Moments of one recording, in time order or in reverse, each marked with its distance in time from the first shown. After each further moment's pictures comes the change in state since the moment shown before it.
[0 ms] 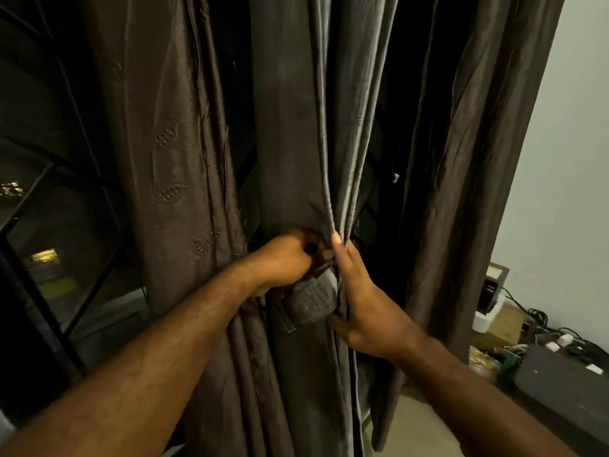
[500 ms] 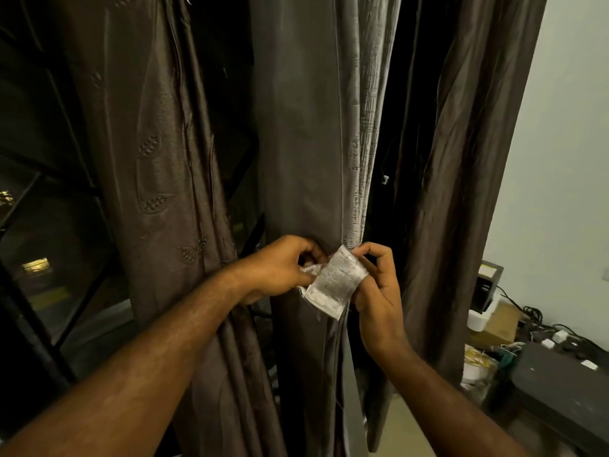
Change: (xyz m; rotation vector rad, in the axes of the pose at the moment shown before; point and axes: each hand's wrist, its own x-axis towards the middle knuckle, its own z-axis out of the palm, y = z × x) left_hand -0.010 0.008 -0.003 0.004 -0.141 0.043; right_hand 0.008 -0.017 0.016 0.860 0.612 0.183
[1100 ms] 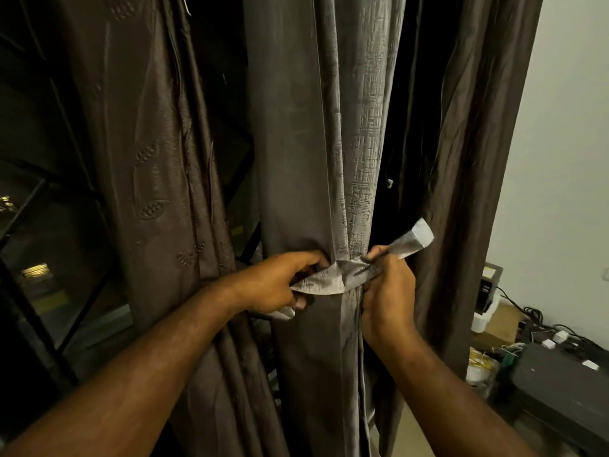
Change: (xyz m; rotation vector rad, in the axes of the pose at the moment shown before) left_hand -0.011 -0.007 -0.005 0.204 -0.168 0.050; right_hand 0.023 -0.015 0.005 0.224 0.412 0.268
